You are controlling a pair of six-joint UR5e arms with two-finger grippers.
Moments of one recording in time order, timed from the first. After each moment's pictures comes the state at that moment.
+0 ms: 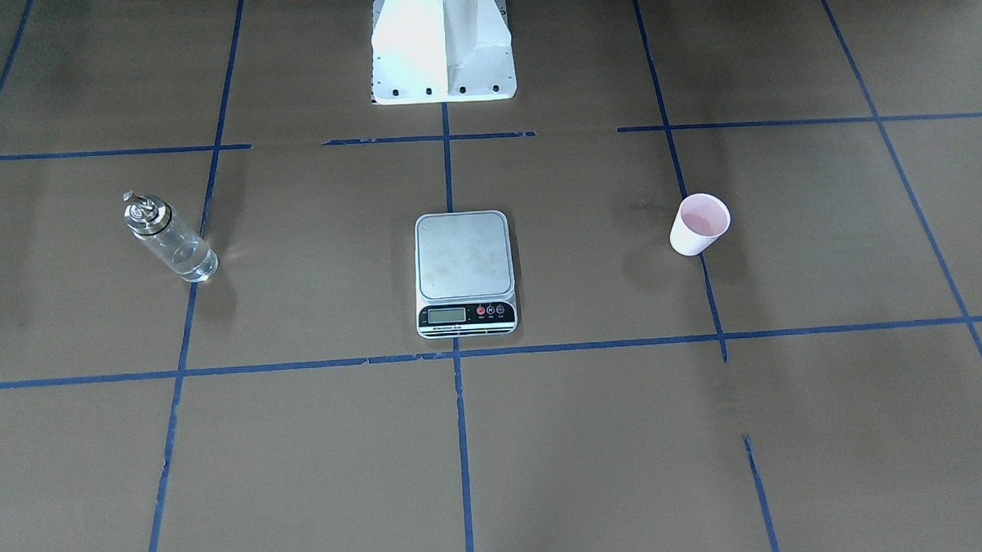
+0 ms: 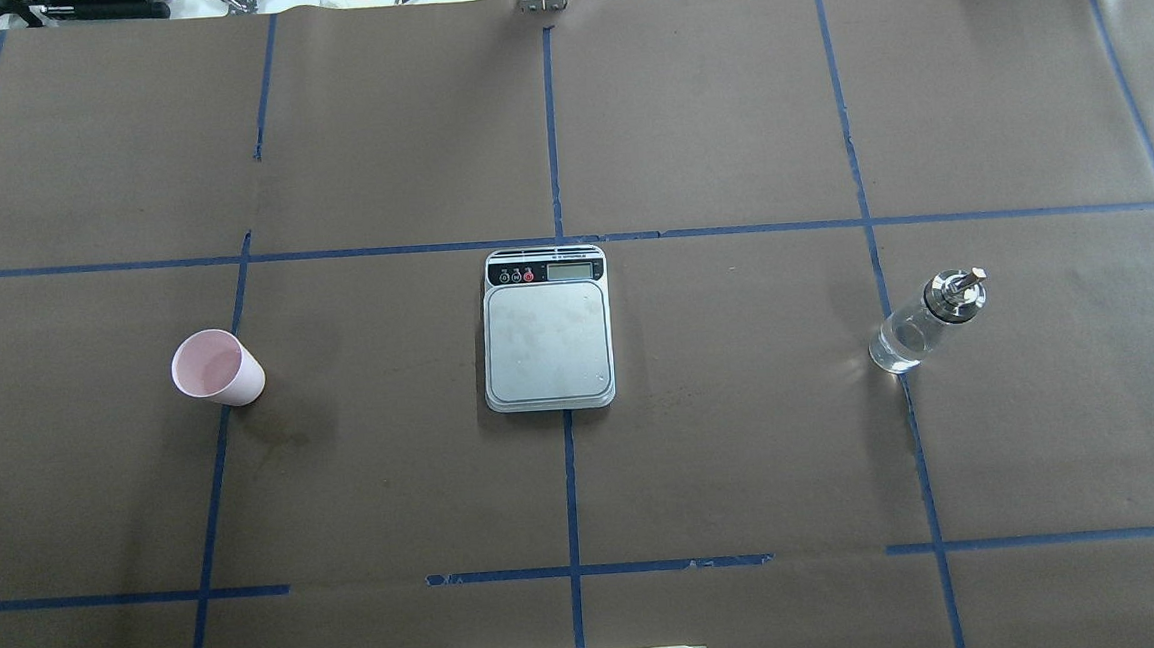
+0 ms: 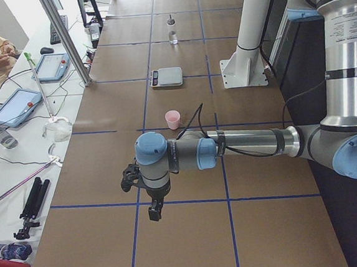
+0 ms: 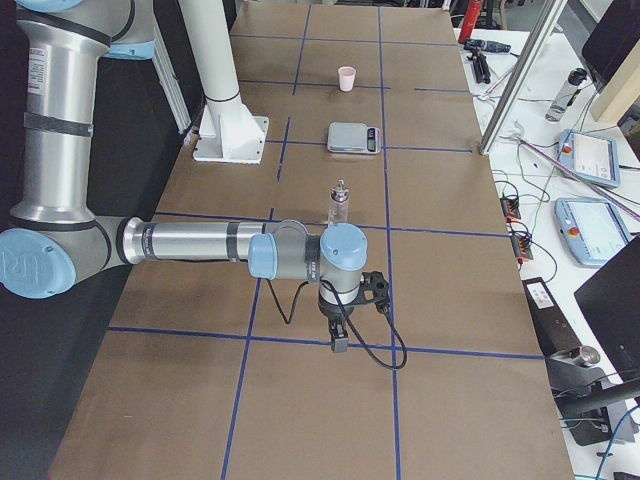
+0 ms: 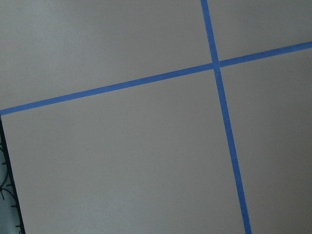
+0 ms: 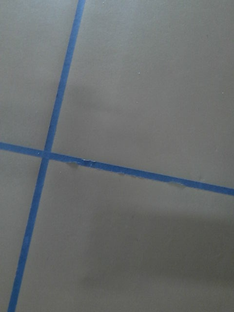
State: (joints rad) left arm -1.63 -1.52 -1.68 -1.55 -2.24 0.26; right arm 1.53 -1.72 1.77 -1.61 2.26 -0.16
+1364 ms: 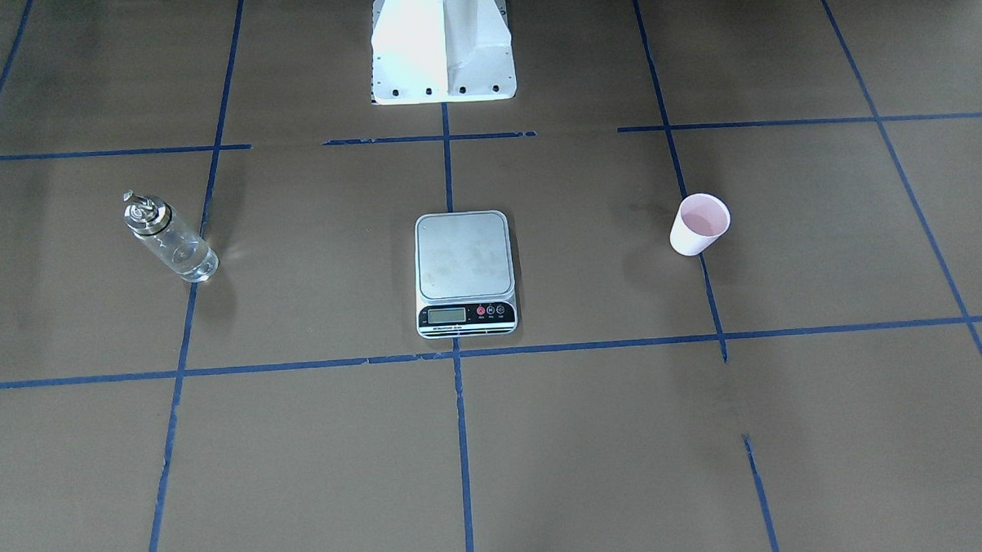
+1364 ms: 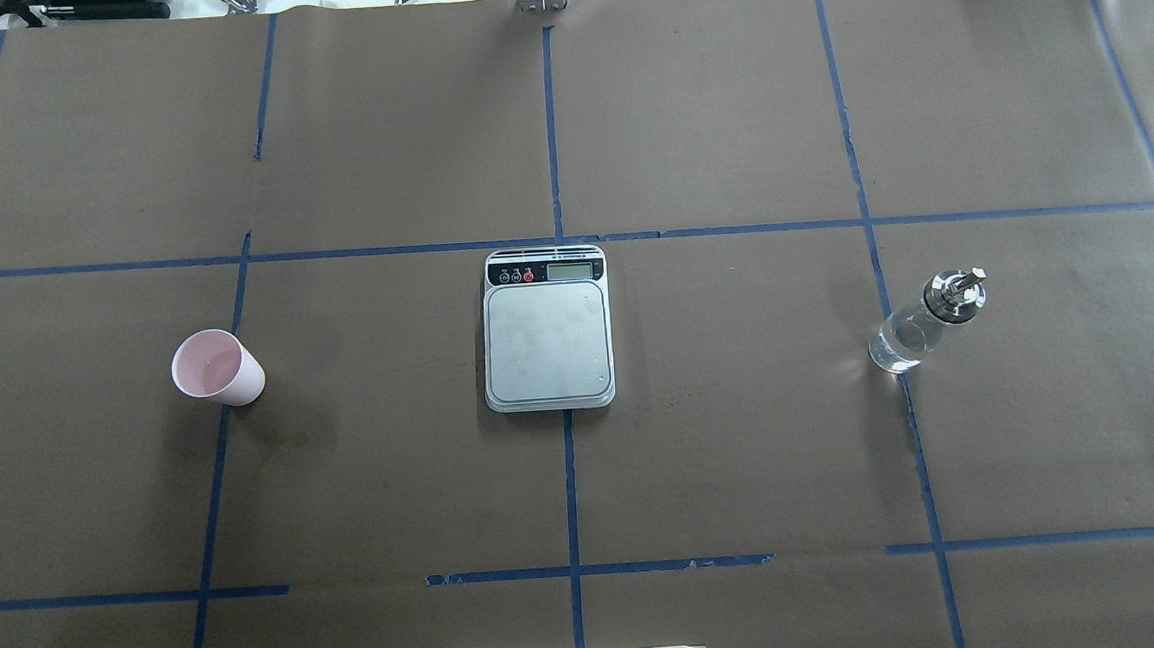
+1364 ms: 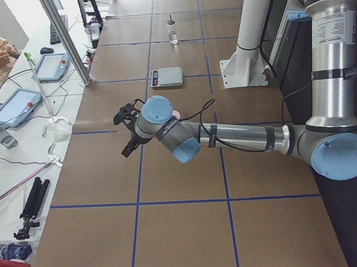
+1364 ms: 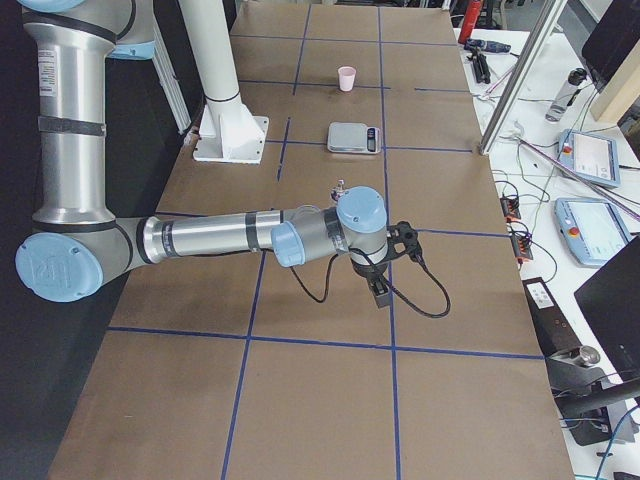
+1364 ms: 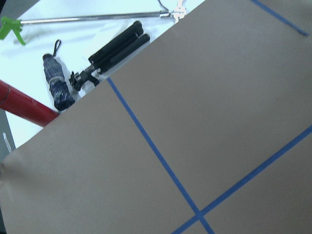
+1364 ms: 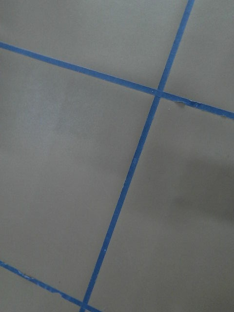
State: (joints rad) left arm -1.38 -1.55 -1.72 -2.34 -2.34 -0.25; right arm 1.52 -1.63 1.76 -1.36 2.38 -0.05
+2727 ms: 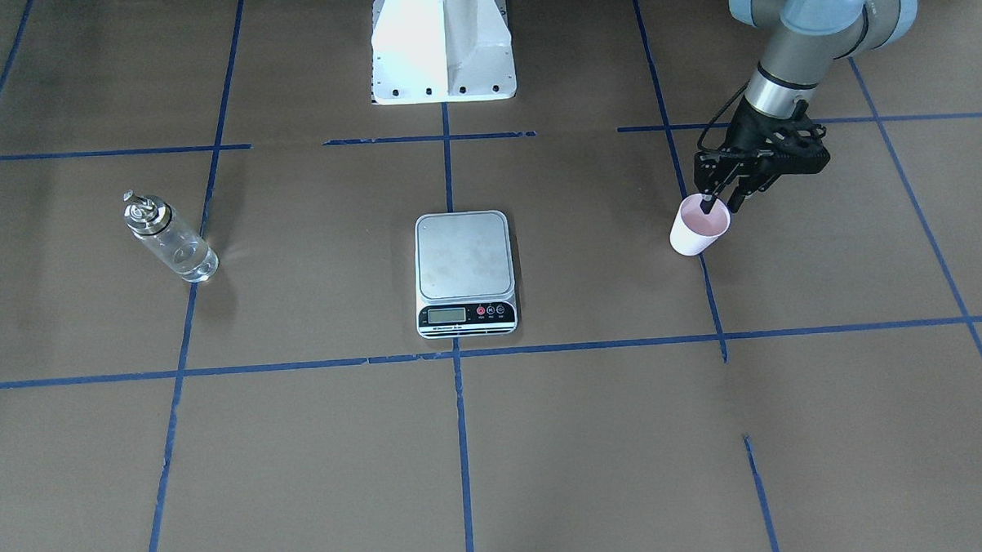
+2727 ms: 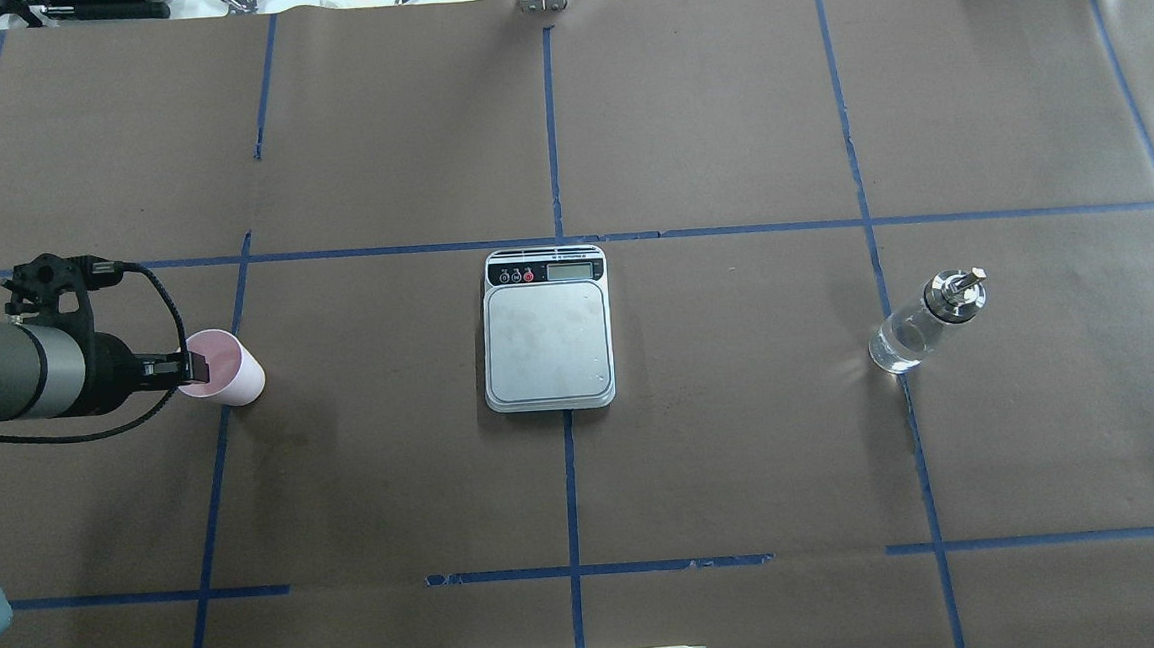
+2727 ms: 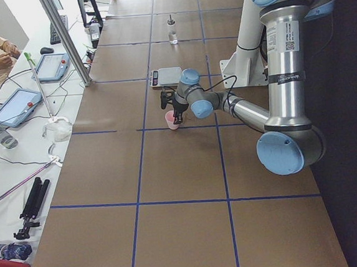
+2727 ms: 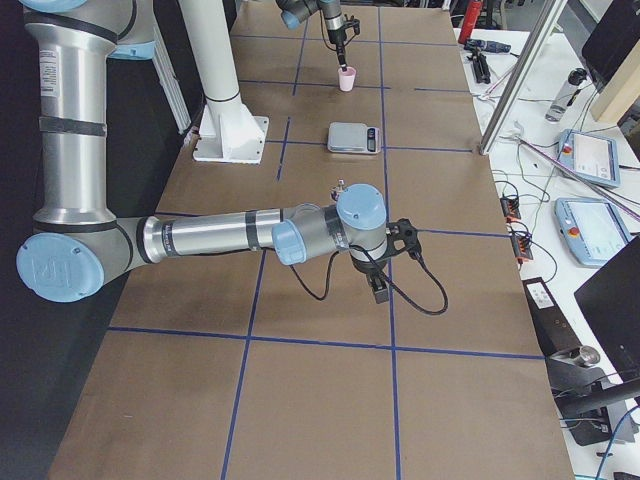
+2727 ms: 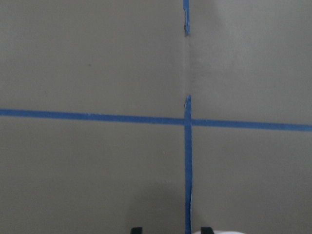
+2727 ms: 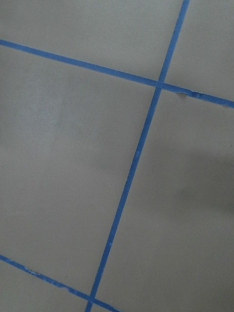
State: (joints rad) left arm -0.64 -1.54 -1.95 -2.12 -1.80 -1.20; right arm 1.50 -1.63 1.77 -1.35 2.38 0.01
